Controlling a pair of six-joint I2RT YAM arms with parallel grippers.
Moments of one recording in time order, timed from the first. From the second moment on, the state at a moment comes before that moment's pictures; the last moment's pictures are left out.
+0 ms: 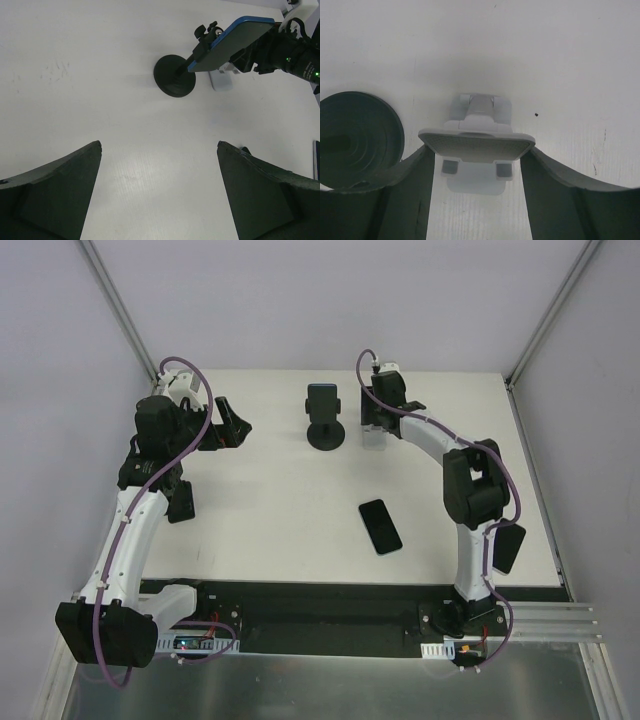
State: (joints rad) left arm -0.04 1.07 1.06 -0.36 0.39 -0.32; right arm 0.42 2.09 1.63 -0.25 0.26 0.20
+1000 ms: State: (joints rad) left arm -0.04 1.08 1.06 -0.36 0.42 -0.32; right arm 0.47 1.40 0.87 -0.42 -0.12 0.19
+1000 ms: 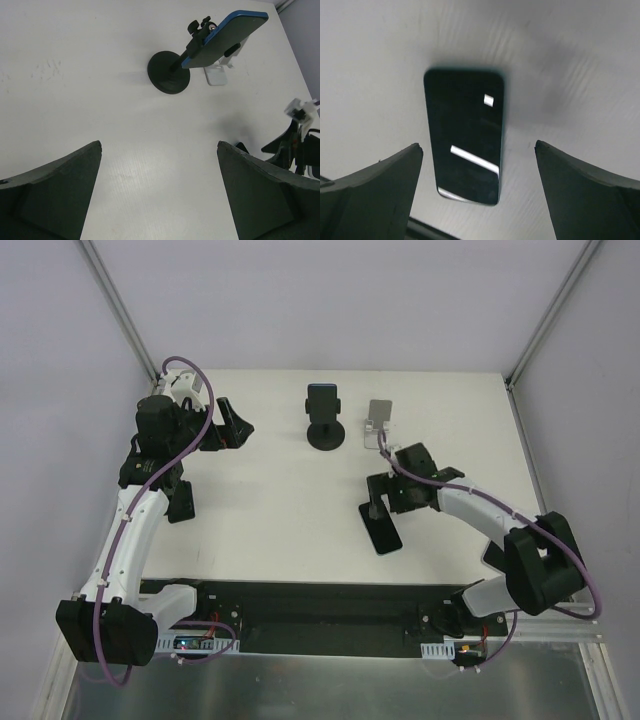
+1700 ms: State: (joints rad) left arm -0.05 1.08 1.06 -0.36 0.42 -0.32; right arm 0.68 1.68 1.01 -0.66 0.04 0.34
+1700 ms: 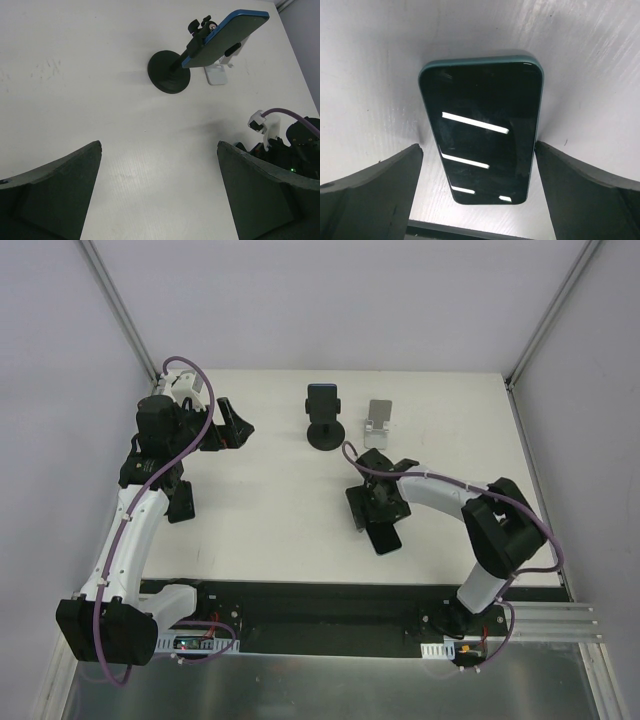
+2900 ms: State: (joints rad) left arm -0.05 1.08 1.06 -0.36 0.42 -0.32; right arm 0.71 1.57 0.89 -0.36 0.32 0.37
